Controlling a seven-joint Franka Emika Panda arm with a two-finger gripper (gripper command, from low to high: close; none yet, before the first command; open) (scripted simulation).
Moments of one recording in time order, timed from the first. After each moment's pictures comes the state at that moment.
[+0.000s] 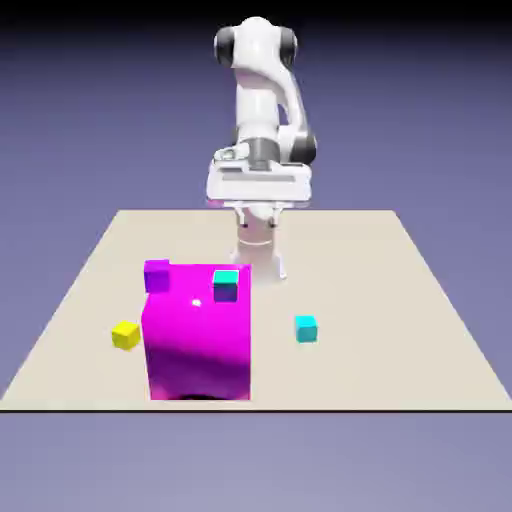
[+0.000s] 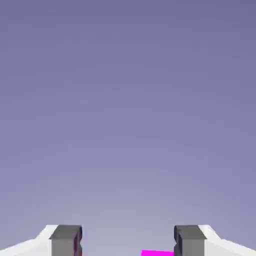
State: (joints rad) arm 0.03 -0.57 0.04 -2.79 0.00 3.01 0.77
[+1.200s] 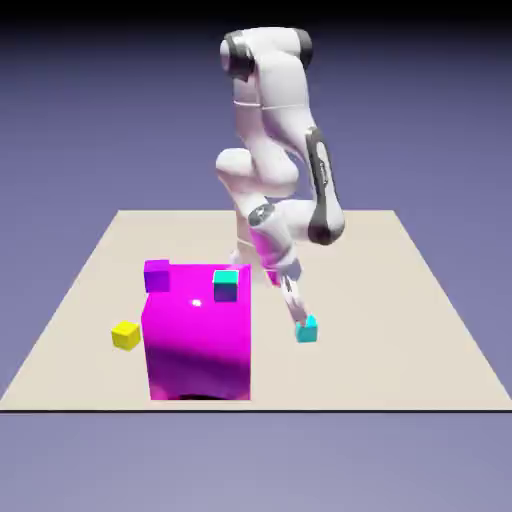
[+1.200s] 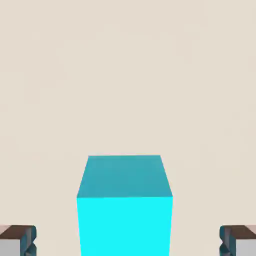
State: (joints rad) arm -0.67 0.13 1.01 -2.89 1.04 2.88 1.56
